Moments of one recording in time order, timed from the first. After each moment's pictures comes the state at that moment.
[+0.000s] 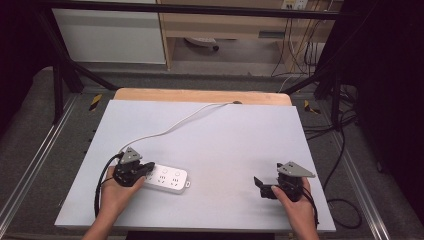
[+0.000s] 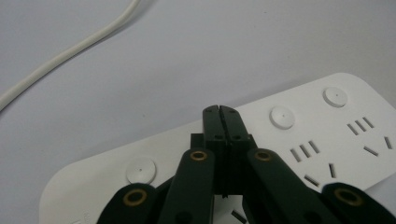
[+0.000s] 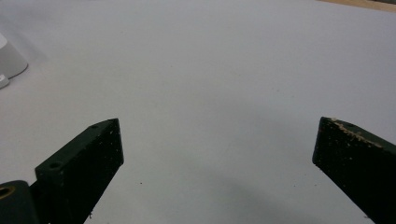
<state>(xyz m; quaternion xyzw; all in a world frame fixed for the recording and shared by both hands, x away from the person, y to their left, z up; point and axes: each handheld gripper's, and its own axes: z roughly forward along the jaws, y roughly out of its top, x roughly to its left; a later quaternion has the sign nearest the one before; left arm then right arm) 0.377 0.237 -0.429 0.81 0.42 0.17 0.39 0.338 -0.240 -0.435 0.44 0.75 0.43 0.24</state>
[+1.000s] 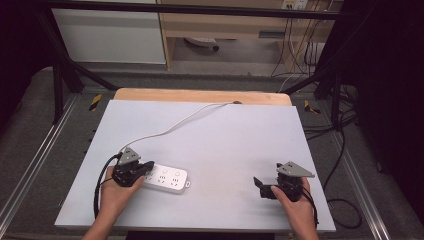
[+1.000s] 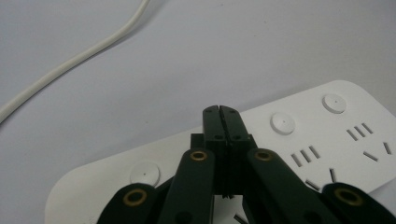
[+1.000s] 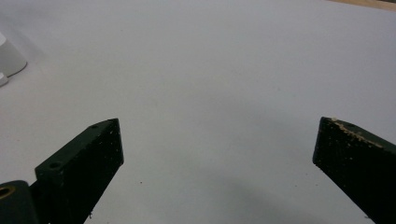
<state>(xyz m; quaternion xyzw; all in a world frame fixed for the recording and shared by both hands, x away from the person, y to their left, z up) 0.375 0.238 -0.430 0.80 0.41 0.18 0.40 0.338 -0.239 -0.435 0.44 0.75 0.43 0.24</state>
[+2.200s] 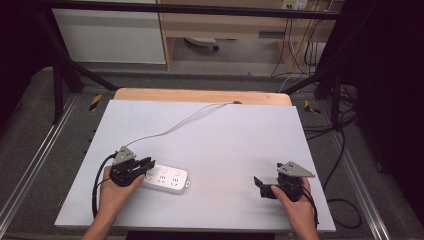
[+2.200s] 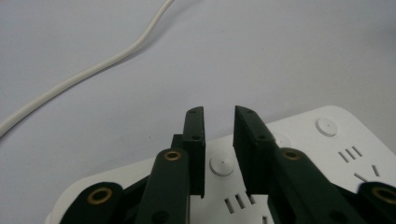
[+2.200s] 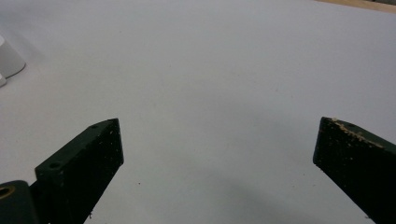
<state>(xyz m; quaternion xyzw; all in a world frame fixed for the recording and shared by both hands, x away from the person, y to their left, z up) 0.375 0.245 -0.428 0.77 0.42 0.19 0.45 0.338 -0.240 -0.435 0.44 0.75 0.43 0.25</state>
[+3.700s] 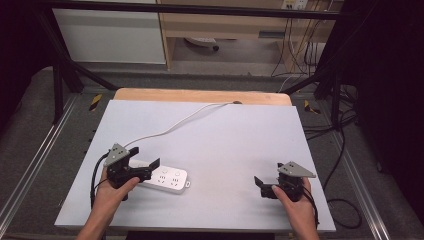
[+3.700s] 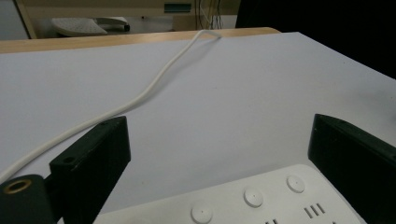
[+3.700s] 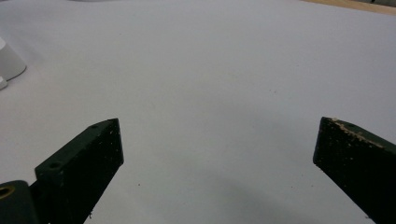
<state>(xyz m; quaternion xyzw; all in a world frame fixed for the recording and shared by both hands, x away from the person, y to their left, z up) 0.363 0.243 -0.405 0.71 0.43 0.22 0.52 0.338 -0.241 -0.434 0.44 0.75 0.43 0.25</state>
